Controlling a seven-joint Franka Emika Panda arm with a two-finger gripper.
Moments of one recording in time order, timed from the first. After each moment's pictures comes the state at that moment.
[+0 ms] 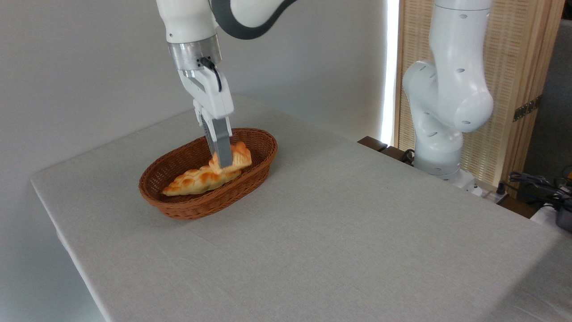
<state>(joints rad) -0.40 -0.10 0.06 -1.97 0.04 1.88 0.61</state>
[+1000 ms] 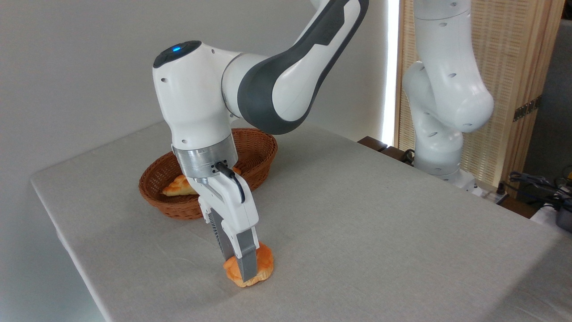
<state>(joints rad) -0.39 0.15 0.37 -1.92 0.06 2.09 0.82</state>
